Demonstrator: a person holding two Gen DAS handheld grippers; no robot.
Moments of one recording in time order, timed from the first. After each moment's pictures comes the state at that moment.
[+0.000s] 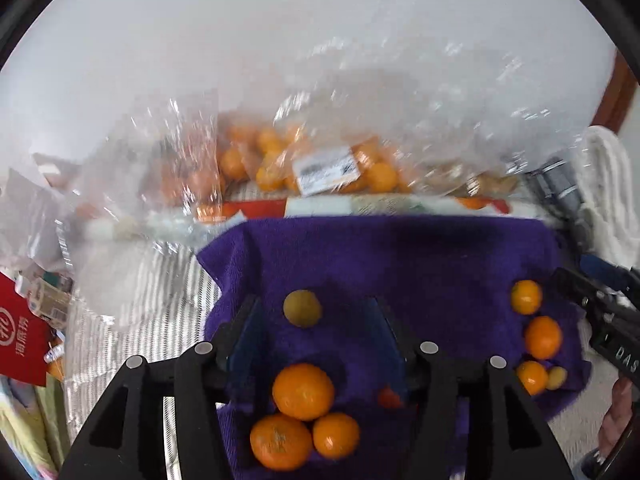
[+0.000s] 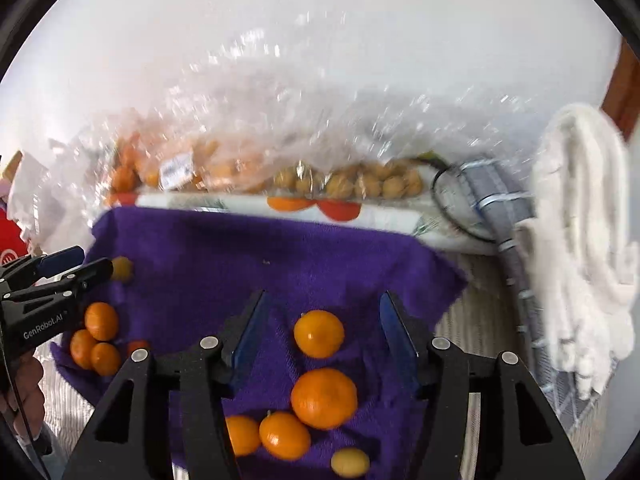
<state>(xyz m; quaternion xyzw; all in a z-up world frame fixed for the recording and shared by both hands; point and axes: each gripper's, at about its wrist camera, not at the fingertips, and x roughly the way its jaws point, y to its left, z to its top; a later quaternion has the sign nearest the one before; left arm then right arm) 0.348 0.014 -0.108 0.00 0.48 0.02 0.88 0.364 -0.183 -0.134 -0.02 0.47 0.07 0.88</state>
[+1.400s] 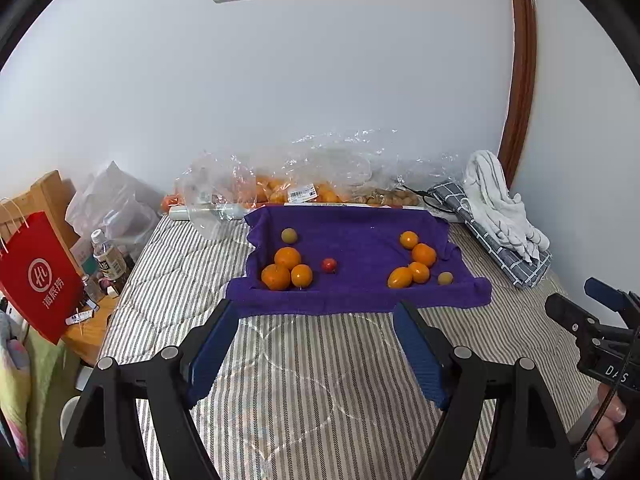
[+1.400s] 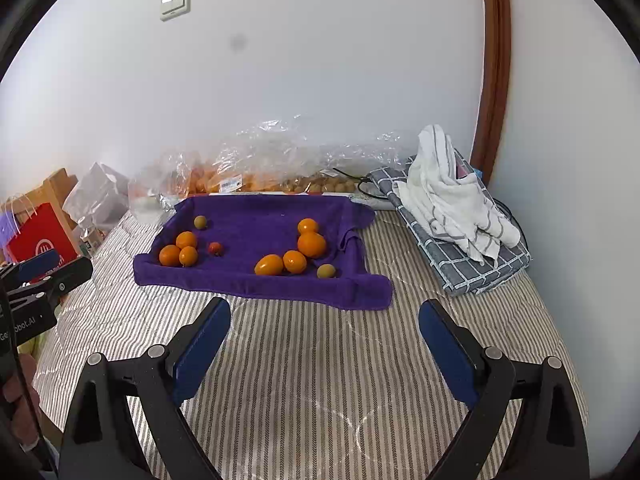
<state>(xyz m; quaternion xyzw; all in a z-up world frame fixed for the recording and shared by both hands) 0.066 0.005 -0.046 -0.01 0.32 0.00 0.95 0.069 -0.228 -0.065 0.00 0.34 0.03 0.94</state>
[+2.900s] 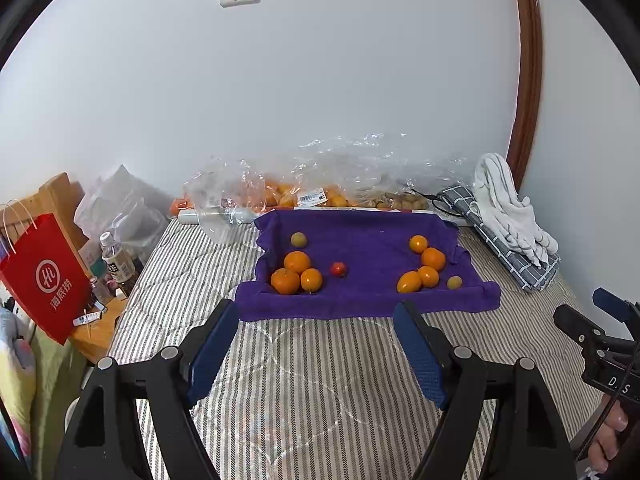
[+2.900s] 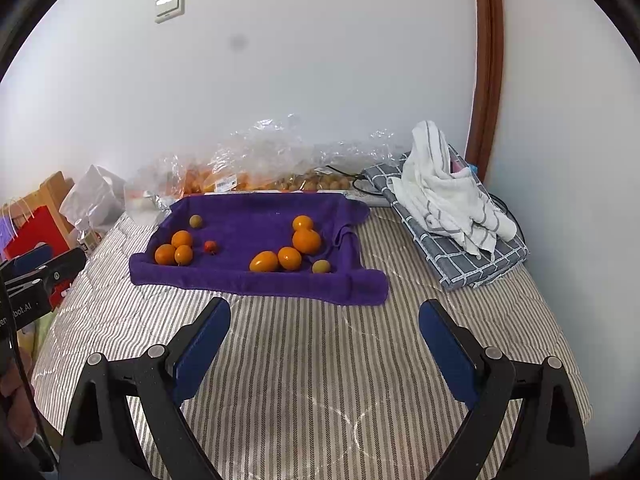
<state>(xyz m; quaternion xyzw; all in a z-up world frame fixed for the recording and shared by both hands) 0.069 0.006 -0.047 -0.01 0.31 0.01 0.95 0.066 -0.232 -0.070 0.00 0.34 0.03 0.94</state>
